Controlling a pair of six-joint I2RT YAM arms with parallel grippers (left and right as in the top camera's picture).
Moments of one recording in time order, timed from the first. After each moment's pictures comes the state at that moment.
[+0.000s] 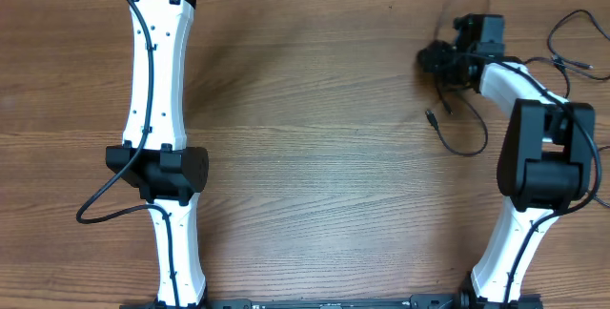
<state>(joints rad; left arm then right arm) -0.12 2.34 2.77 -0.93 0.52 -0.29 -0.08 2.20 1.48 -0.24 -0.33 0.33</state>
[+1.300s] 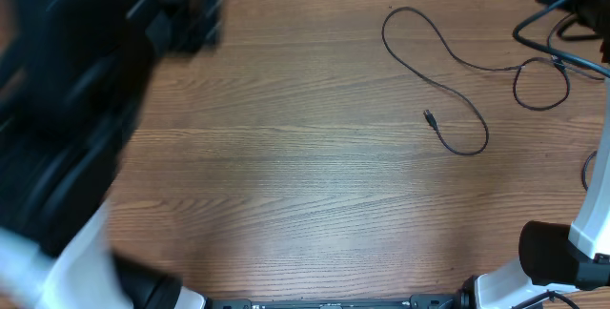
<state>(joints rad) -0.37 1.62 2.79 -1.58 -0.43 -0.07 -0.11 1.76 2.36 -1.18 0.05 0.20</state>
